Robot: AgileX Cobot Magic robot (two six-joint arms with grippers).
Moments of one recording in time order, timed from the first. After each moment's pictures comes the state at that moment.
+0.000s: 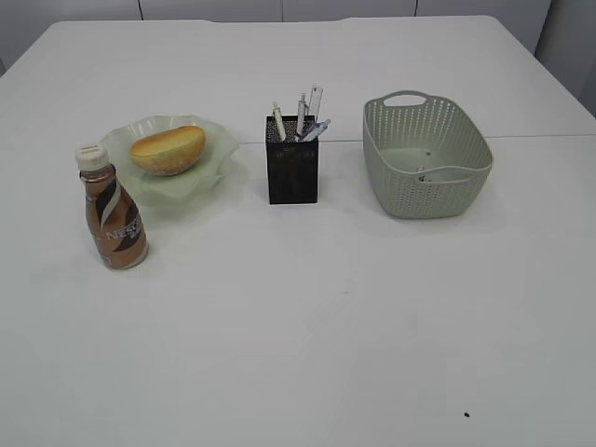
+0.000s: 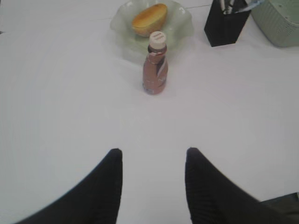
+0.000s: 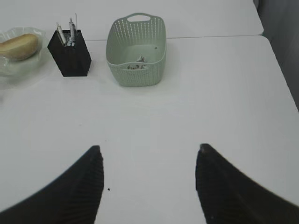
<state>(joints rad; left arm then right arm) -0.18 0.58 -1.11 -0.02 1.27 -0.04 0.15 0.38 -0.97 -0.07 1.21 0.12</state>
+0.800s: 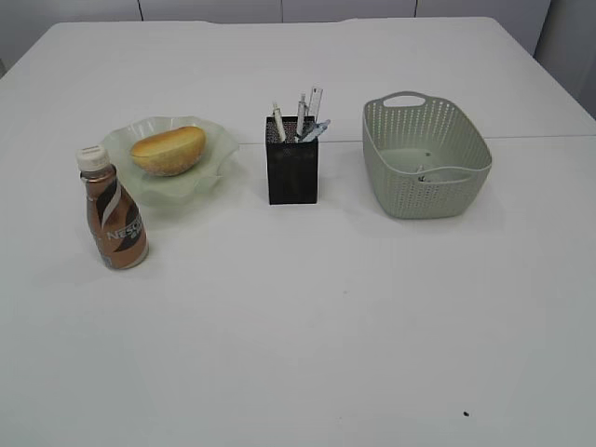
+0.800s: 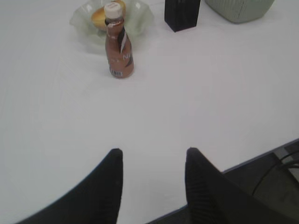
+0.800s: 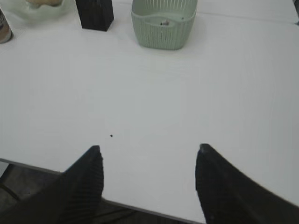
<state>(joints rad) -0.18 0.01 -0.70 -0.14 1.28 0.10 0.13 -0.02 -0.65 0.05 1.28 -0.09</state>
